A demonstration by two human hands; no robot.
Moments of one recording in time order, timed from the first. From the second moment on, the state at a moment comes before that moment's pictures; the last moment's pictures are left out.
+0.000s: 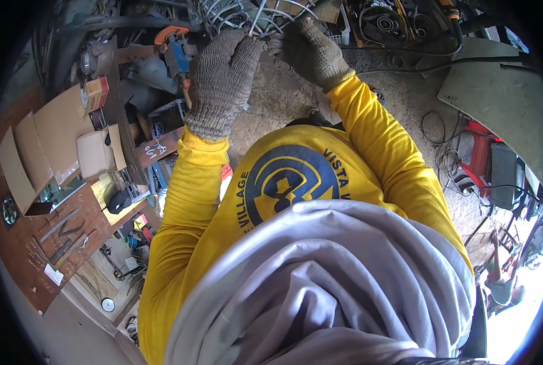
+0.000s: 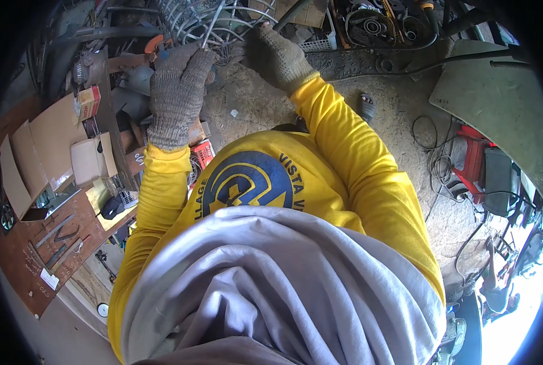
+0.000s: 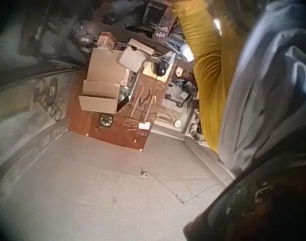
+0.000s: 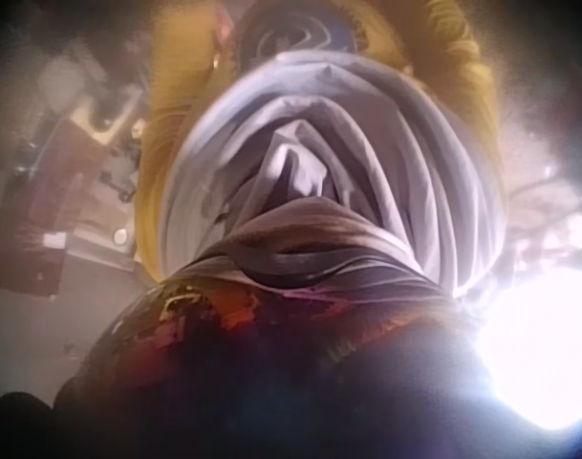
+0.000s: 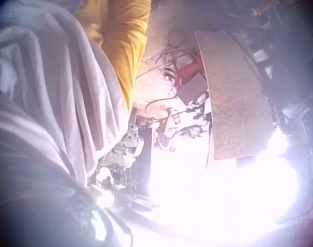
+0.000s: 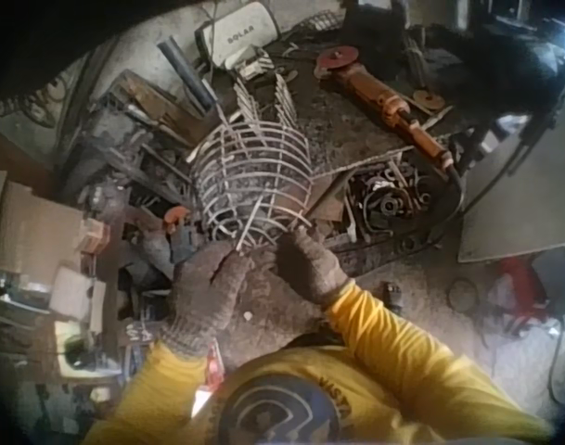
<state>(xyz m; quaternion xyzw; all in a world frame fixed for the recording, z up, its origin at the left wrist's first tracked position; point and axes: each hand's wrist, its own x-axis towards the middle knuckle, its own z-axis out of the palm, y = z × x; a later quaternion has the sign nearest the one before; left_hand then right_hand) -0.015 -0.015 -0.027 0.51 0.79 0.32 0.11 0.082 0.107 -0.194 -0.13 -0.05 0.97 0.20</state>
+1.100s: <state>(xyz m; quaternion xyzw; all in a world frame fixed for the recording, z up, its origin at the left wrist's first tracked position) -0.013 -0.017 -0.017 0.53 0.80 0.30 0.03 0.106 0.169 -0.181 -0.10 -0.45 0.88 0.12</state>
